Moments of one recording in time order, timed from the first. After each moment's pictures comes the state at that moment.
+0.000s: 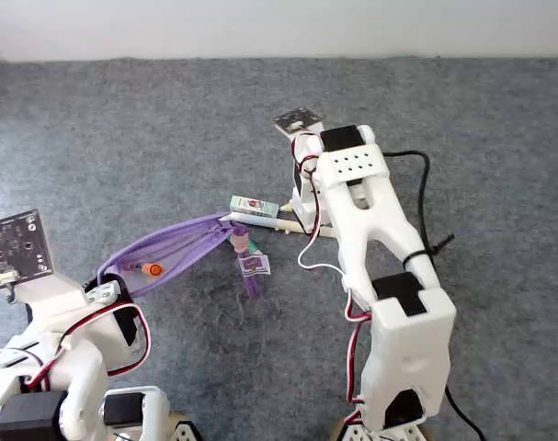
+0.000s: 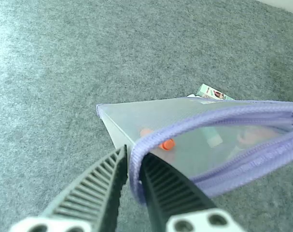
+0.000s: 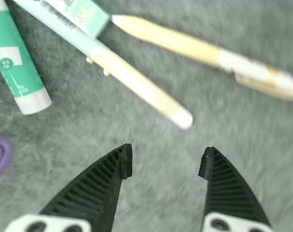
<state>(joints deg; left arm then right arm) -10.3 -72.5 31.8 99.5 17.5 -17.1 27.3 -18.1 86.9 14.7</state>
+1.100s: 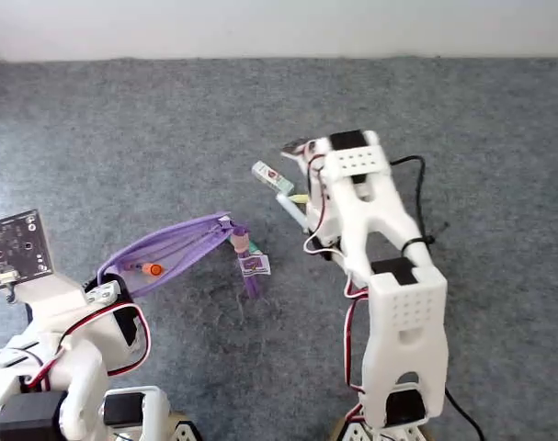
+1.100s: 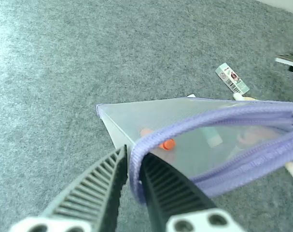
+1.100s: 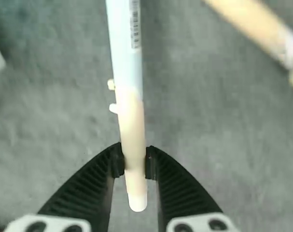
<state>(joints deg) -10.3 -72.5 31.8 99.5 17.5 -11.9 36.6 -23.5 96.9 22.5</state>
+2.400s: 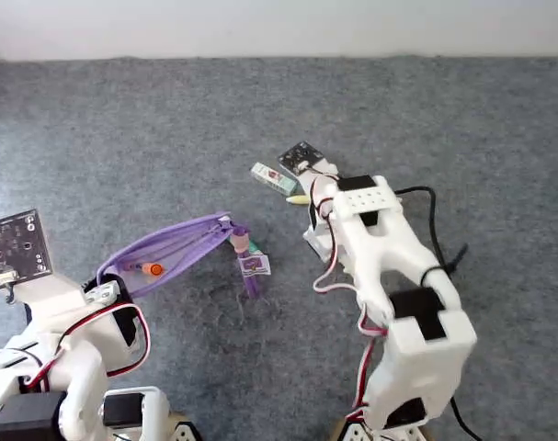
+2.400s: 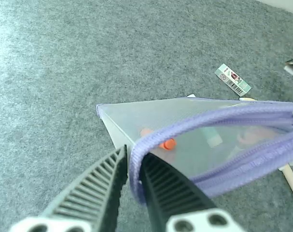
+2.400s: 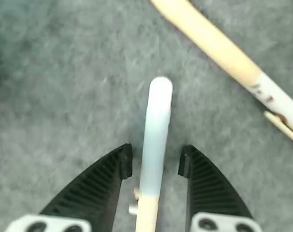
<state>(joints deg) -10.3 -72.5 31.8 99.5 17.5 -13.6 19.8 12.1 59.0 25.0</state>
